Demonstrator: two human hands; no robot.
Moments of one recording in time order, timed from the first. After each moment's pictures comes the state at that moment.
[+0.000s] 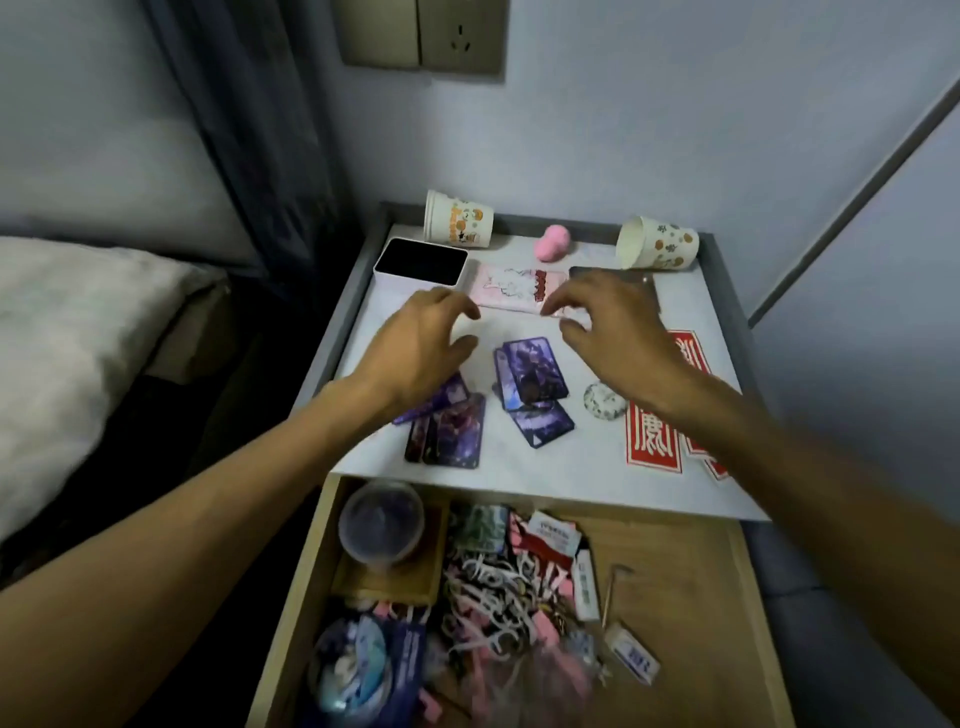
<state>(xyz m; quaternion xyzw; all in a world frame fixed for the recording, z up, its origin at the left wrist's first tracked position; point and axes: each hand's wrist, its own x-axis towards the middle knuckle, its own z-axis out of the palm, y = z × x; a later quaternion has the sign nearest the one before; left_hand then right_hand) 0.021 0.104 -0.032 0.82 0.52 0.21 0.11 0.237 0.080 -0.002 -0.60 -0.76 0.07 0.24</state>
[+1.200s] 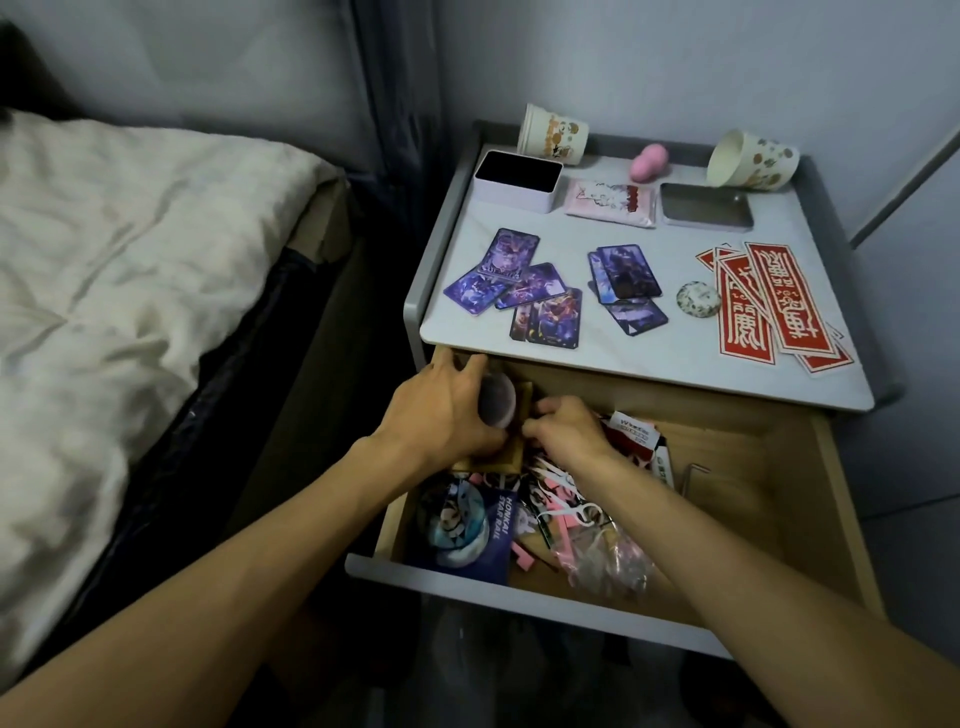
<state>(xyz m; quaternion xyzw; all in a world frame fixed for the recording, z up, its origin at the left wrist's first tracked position) -0.060 -0.057 -0.089 0.78 0.60 0.05 0.14 0.102 -0.056 -0.139 -0.70 -0.44 0.51 0.24</state>
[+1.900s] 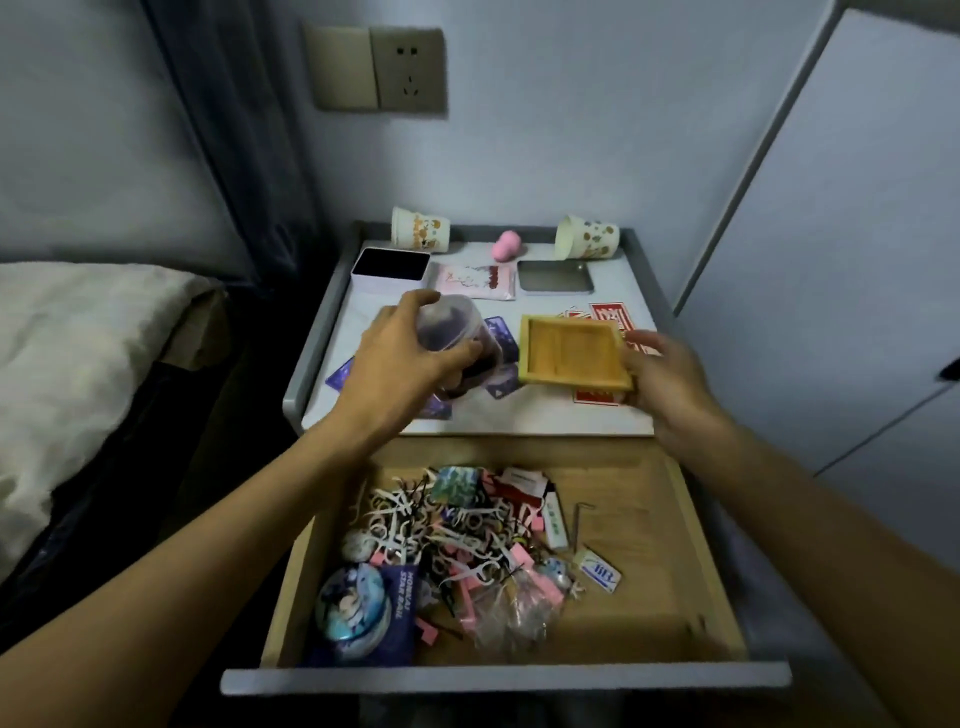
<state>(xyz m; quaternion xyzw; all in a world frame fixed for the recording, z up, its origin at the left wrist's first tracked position) 0.026 -0.014 0.004 0.72 0.54 0.36 0.27 0.277 -0.050 -0.009 -0.71 -0.33 0.38 0.50</state>
